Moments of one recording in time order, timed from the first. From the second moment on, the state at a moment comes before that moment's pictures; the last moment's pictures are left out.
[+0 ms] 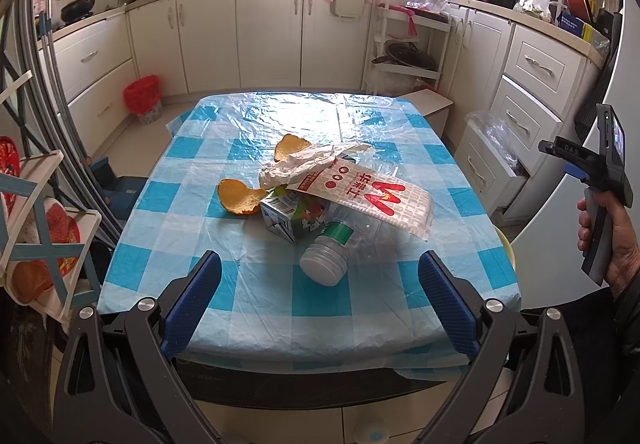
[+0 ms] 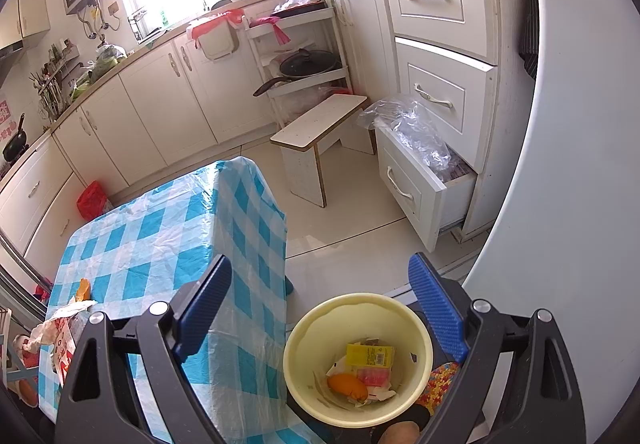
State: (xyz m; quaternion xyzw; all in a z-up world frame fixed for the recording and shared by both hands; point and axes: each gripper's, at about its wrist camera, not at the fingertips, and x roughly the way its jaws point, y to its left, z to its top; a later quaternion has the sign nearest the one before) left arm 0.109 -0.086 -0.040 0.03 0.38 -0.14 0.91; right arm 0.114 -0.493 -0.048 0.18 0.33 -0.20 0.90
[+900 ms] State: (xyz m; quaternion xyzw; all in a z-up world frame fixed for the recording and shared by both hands) left arm 0.109 -0.086 -0.042 0.03 0.38 -0.14 0.91; right arm 0.114 -0.490 -0.044 0.17 0.33 -0.20 0.91
